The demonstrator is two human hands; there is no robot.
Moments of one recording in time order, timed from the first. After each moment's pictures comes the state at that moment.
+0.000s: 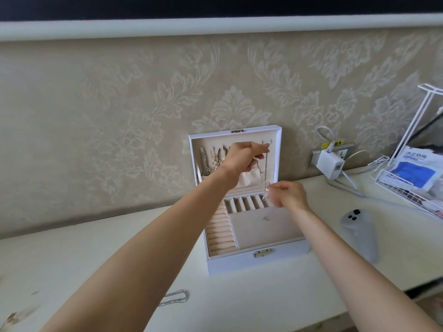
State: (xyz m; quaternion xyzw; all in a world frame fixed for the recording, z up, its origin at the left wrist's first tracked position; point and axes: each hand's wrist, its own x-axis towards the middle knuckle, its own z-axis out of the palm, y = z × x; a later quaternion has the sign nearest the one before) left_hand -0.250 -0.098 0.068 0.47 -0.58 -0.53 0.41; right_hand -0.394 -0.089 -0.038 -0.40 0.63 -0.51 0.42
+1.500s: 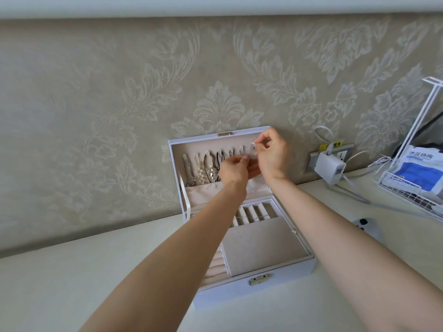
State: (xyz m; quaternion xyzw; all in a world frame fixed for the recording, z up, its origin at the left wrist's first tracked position) left_hand -0.293 -0.152 0.011 0.47 -0.35 -0.57 0.58; right_hand -0.373 -0.183 0.007 -0.53 0.55 -0.64 0.10
